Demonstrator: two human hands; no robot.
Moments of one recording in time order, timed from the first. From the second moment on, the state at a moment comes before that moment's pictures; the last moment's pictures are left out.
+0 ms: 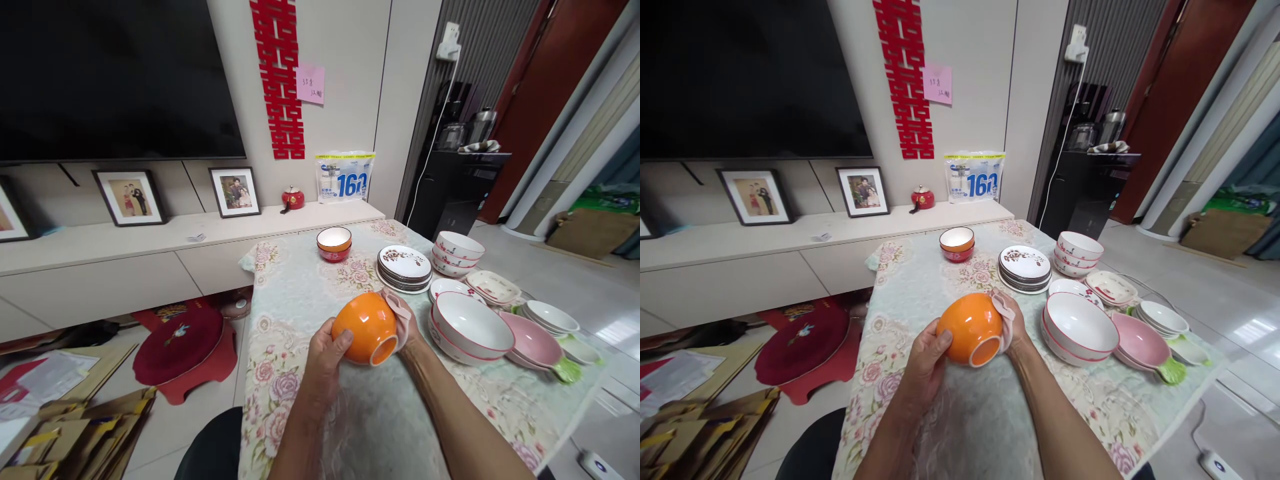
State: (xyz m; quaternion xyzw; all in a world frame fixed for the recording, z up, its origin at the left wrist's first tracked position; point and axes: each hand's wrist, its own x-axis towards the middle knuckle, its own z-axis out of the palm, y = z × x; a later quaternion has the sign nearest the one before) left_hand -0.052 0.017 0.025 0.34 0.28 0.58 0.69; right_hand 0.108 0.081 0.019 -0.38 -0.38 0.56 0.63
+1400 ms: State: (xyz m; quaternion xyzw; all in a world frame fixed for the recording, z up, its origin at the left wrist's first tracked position) left_hand -0.051 0.022 0.015 0.29 0.24 0.61 0.69; right_hand 0.103 0.086 0.002 -0.35 -0.34 0.60 0.63
